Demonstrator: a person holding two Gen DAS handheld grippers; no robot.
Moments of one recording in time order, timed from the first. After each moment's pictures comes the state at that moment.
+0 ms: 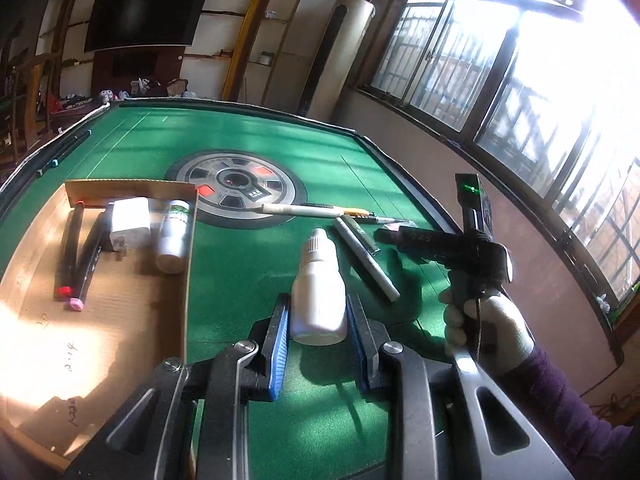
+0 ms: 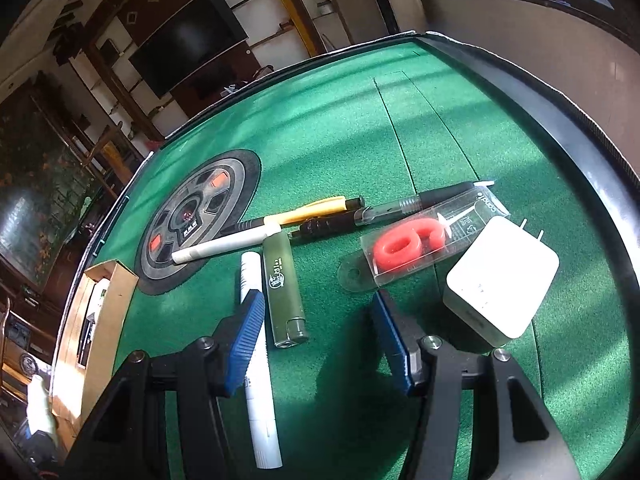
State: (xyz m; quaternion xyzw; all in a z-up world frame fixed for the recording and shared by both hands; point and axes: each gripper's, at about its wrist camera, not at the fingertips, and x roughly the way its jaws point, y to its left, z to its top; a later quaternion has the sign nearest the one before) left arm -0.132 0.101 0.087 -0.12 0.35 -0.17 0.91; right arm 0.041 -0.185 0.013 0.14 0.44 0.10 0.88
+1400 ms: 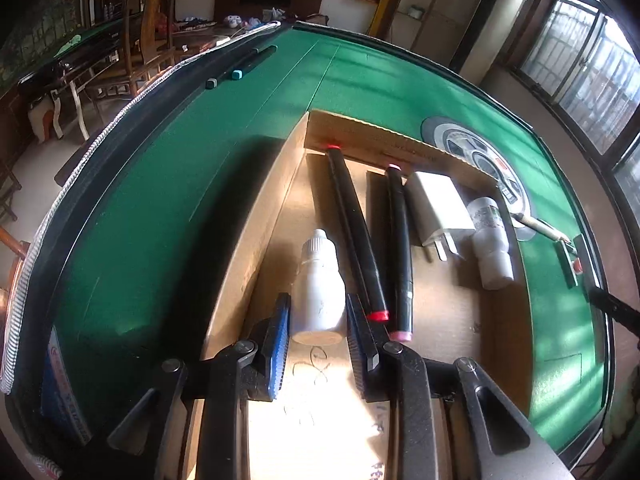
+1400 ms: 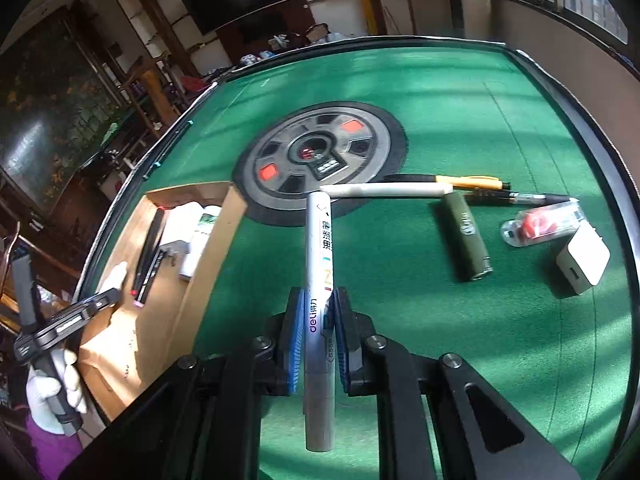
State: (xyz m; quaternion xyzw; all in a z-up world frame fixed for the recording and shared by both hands) left arm -0.055 0.296 0.022 -0.14 0.49 0.05 0.86; right arm -0.005 -0.048 0.070 0.07 0.49 0.20 0.84
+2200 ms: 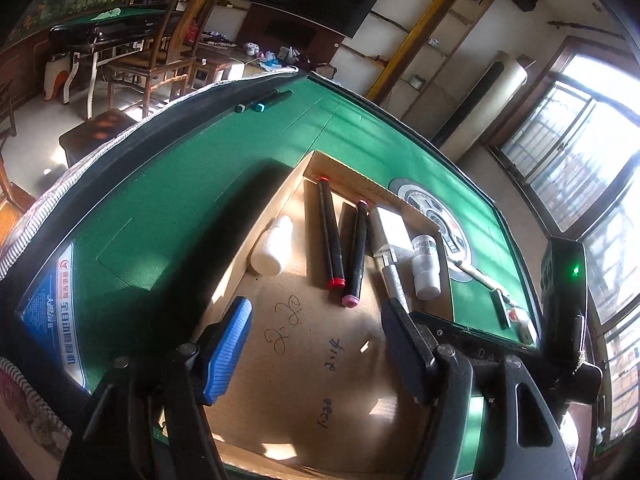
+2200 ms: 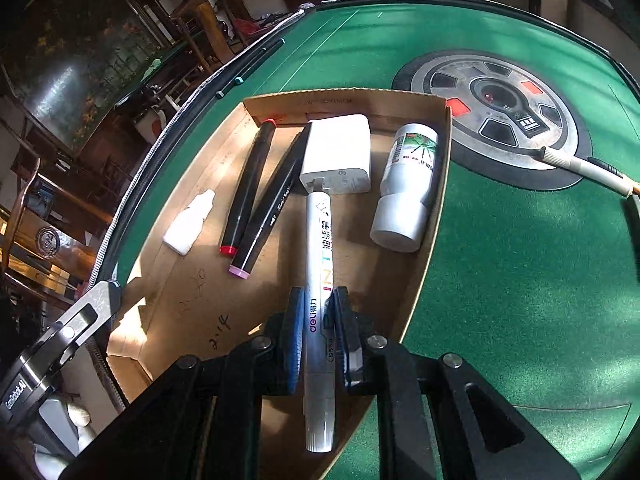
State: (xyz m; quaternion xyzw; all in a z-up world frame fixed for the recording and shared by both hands) left arm -0.136 0.307 0.055 -0.27 0.38 0.03 0.89; right arm -0.022 0.112 0.029 0.02 0.54 0.27 0.80
